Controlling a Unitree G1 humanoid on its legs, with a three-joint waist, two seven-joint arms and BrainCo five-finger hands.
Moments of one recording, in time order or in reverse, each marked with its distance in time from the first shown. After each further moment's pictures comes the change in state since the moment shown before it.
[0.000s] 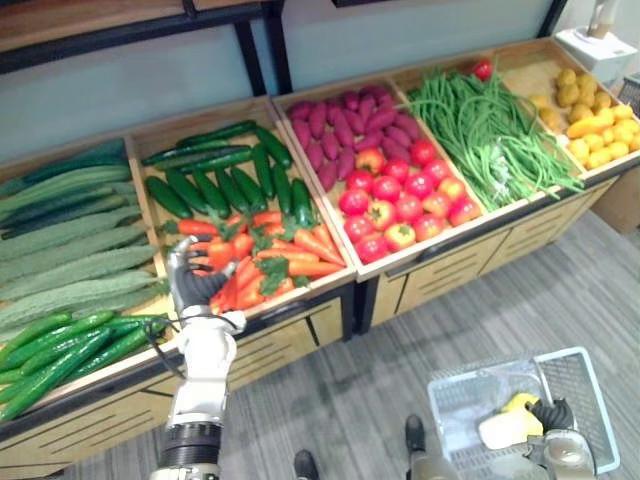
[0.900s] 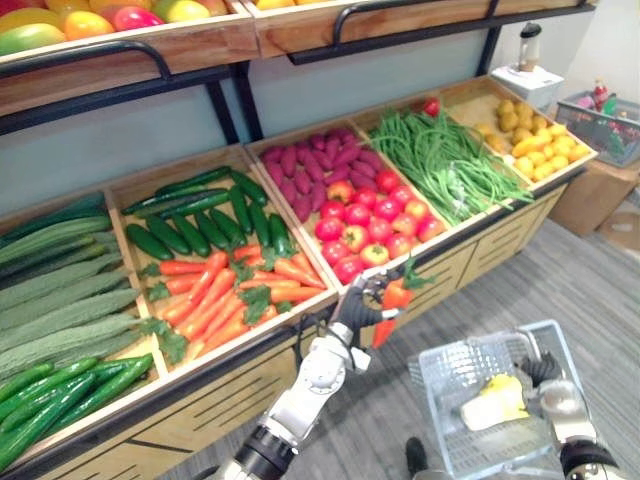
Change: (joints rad) left arm -0.082 -0.104 -0.654 -0.009 -0.154 -0.037 -0.255; right arm -0.274 -0.135 0.145 0.056 0.083 0.067 0.107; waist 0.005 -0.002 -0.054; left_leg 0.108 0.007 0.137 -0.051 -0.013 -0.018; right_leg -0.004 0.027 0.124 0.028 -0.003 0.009
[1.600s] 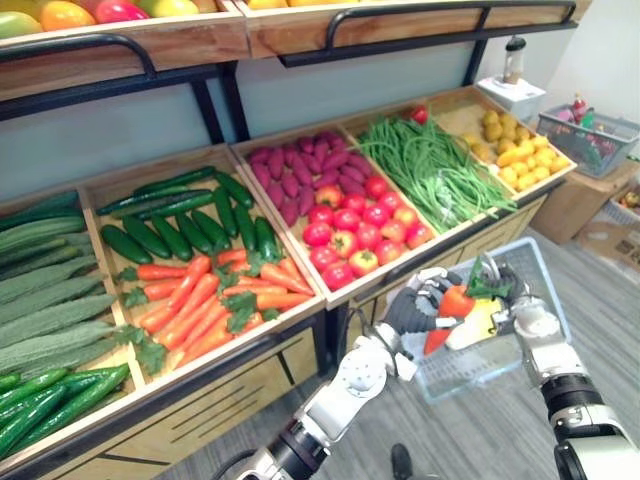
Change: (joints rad) left arm -0.050 -0.087 -0.136 -0.015 -0.001 0.003 -0.050; right arm -0.179 -0.026 0.228 -0.259 0.126 0.024 0.118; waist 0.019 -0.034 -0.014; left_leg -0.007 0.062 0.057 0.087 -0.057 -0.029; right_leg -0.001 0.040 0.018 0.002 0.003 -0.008
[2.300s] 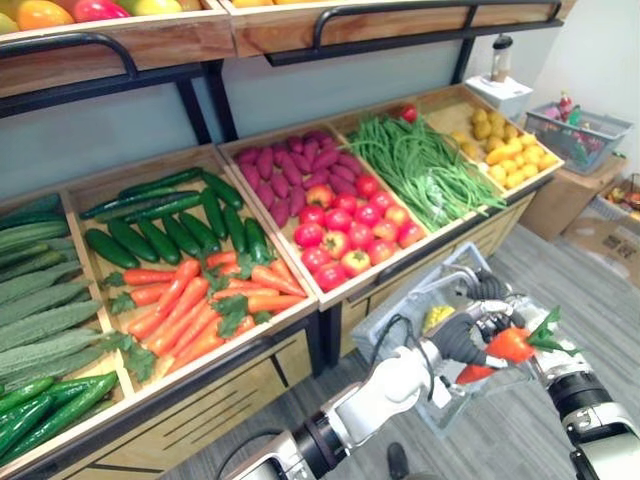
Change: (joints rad) left arm -0.103 -0.037 -0.190 0.085 0.012 0.000 -0.077; right arm 0.004 -0.091 0.146 -0.034 0.100 0.000 0.146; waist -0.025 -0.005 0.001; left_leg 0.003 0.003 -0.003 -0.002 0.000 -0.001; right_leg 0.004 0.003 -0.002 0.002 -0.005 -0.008
